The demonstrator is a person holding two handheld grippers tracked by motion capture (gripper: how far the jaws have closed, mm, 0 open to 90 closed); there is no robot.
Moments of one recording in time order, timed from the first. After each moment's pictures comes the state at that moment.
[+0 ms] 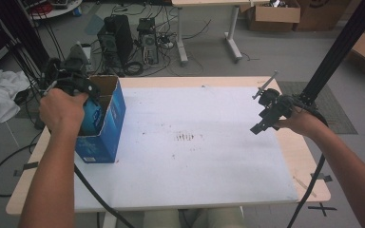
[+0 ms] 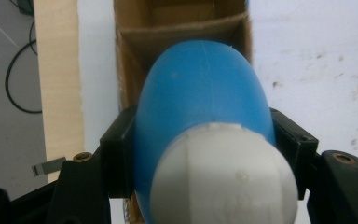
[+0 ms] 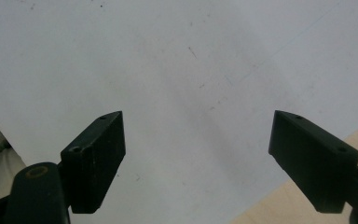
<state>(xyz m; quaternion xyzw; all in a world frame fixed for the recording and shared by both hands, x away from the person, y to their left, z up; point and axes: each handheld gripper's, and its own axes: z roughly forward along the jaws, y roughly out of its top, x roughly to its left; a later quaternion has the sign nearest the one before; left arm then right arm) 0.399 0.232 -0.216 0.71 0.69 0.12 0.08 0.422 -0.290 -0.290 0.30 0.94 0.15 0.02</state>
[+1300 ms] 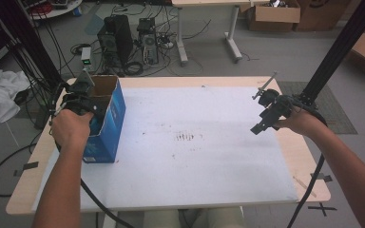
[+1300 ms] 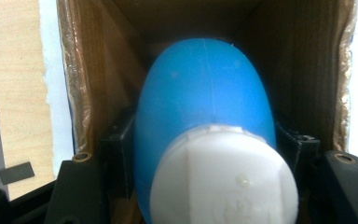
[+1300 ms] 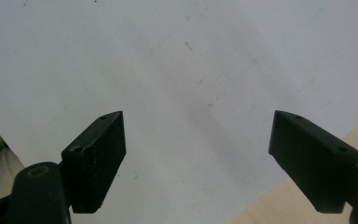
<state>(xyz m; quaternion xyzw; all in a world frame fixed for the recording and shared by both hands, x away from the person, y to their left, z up) 0.406 0.247 -0.280 0.70 0.70 0.09 0.08 0.426 -0.291 -0.294 0.31 0.94 0.14 0.02</state>
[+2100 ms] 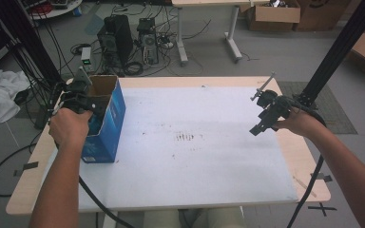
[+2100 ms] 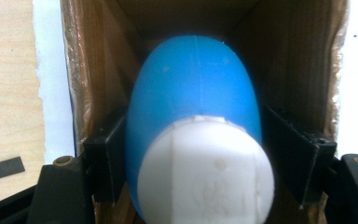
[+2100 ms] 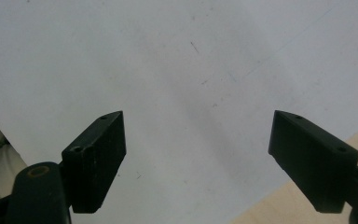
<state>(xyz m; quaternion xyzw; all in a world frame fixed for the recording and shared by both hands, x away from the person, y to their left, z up) 0.405 0.250 -0.274 0.70 0.71 0.07 0.09 0.423 -0.286 -0.295 0.30 0.94 0.14 0.02</state>
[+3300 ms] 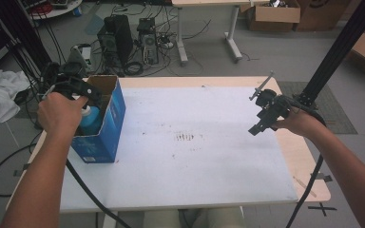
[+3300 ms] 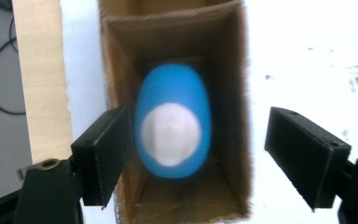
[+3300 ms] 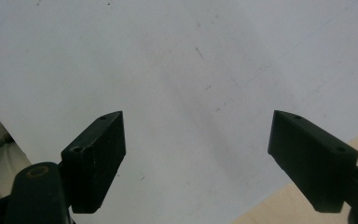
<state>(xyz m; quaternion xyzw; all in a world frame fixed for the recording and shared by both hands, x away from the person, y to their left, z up) 0.396 0.232 -0.205 0.73 0.67 0.10 0.10 0.419 -0.280 -0.288 0.29 0.95 0.14 0.03</state>
